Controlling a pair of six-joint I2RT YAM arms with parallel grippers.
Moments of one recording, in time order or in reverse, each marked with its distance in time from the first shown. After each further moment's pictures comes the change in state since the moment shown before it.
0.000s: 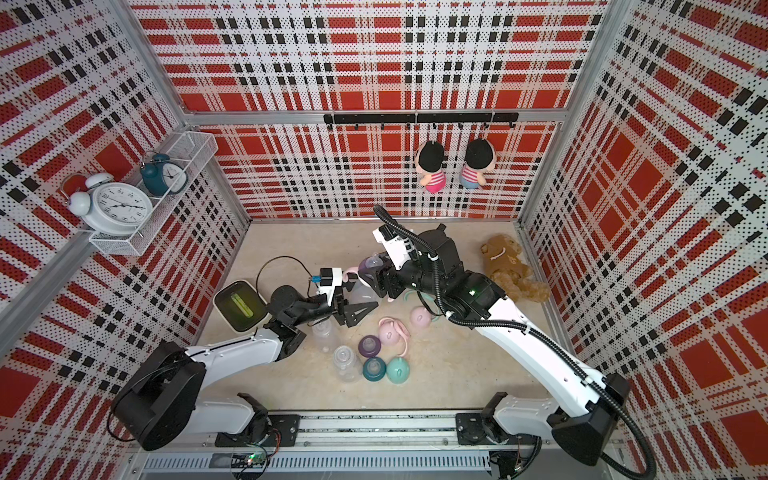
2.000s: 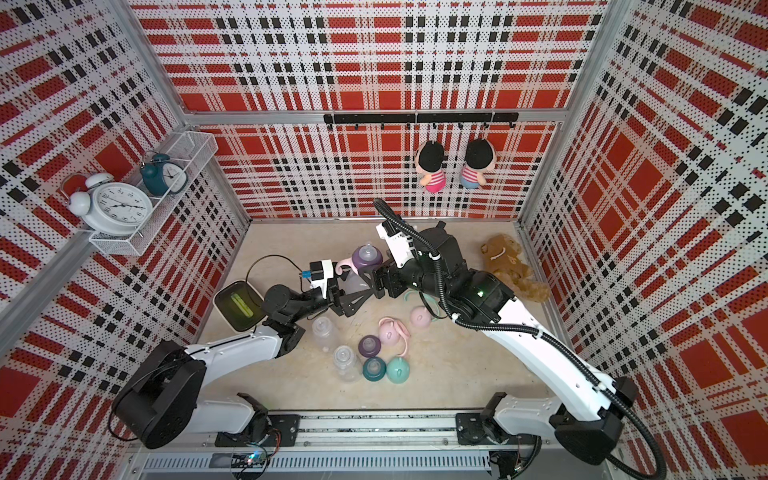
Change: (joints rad) left arm 0.026 0.010 0.023 0.112 -0.055 -0.035; right arm 0.045 0.000 0.111 -0.144 0.128 0.050
